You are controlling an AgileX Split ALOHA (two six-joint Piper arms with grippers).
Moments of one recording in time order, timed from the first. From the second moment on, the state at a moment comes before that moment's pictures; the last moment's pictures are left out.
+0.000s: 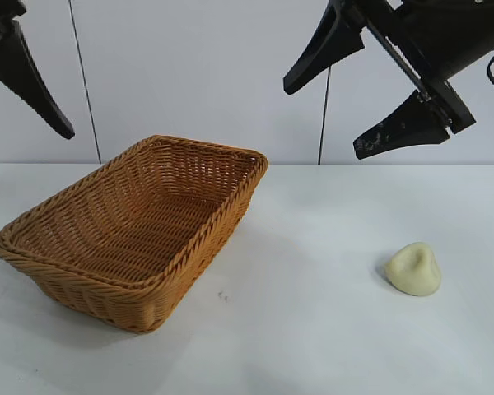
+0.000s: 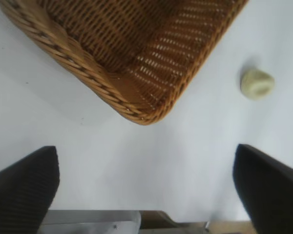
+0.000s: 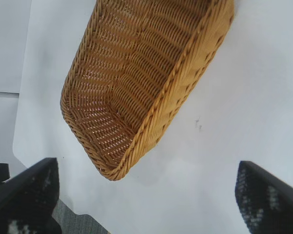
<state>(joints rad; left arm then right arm) -0.29 1.25 -0.82 -0.39 0.68 -0.85 0.17 1.62 -1.10 0.91 0.85 -0.35</state>
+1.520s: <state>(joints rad) -0.53 1.75 -0.82 0.14 0.31 -1.73 0.17 1.62 -1.10 0.91 0.85 -0.35</state>
